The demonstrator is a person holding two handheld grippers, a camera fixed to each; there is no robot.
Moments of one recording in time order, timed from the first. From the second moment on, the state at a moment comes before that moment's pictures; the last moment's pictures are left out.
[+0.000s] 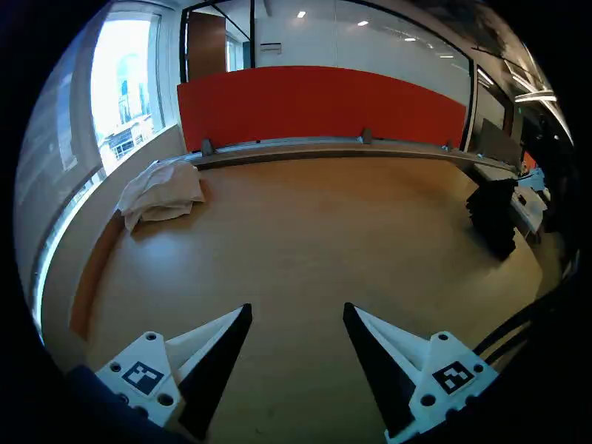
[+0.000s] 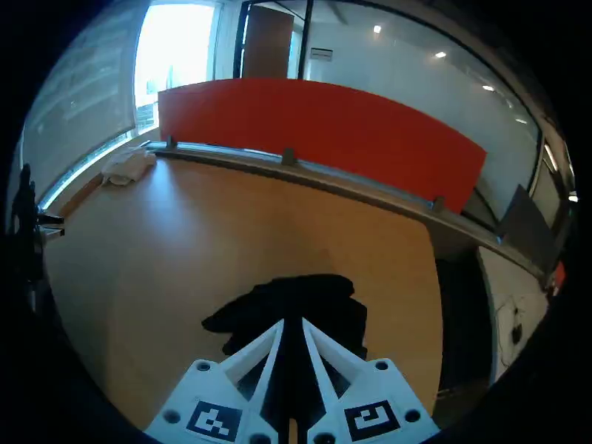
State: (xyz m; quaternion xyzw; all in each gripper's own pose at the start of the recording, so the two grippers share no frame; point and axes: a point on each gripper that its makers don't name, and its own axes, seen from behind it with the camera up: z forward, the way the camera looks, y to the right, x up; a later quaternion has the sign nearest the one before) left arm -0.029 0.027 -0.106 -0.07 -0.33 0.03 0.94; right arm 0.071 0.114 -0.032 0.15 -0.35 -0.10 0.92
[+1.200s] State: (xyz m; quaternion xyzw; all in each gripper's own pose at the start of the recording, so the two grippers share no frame) left arm -0.021 0.056 -0.111 -0.08 -0.33 0.06 0.94; right arm -0.024 0.197 -0.085 0.08 -0.40 -0.04 0.91
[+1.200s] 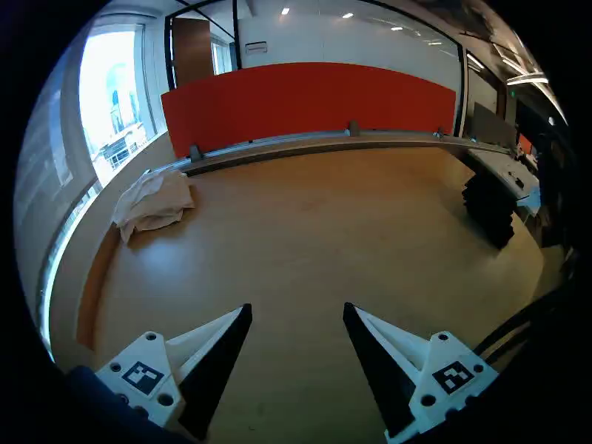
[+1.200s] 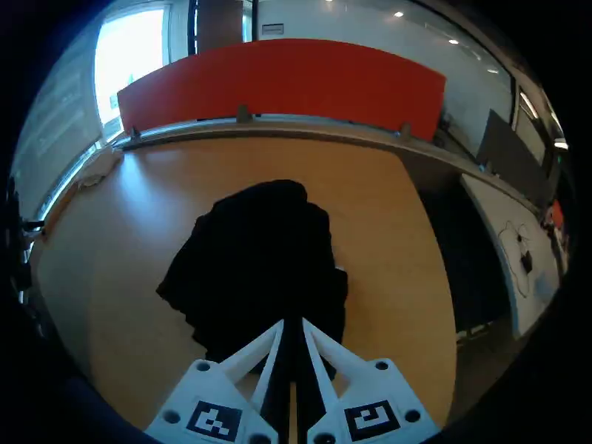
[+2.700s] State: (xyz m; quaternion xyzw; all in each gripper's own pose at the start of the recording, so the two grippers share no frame) left arm -0.016 0.064 -0.109 -0.08 -0.33 0.06 0.94; right arm -0.049 0.210 -0.097 0.04 -0.40 0.00 0.92
